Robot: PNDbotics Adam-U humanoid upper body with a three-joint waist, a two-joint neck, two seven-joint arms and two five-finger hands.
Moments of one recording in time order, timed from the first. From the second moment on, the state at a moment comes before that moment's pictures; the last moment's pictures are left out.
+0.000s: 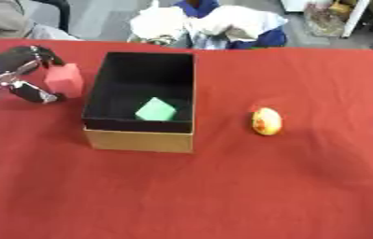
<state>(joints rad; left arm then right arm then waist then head) -0.80 0.77 -0.05 -0.76 -0.96 -0.42 0.03 -0.69 -0.49 -0.06 -1.07 0.17 -0.72 0.44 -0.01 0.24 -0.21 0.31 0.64</state>
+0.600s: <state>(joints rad) -0.78 0.77 -0.05 -0.85 -0.83 -0.43 0.04 -0.67 -0.49 -0.06 -1.07 0.17 -0.71 0.44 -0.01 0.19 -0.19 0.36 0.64</state>
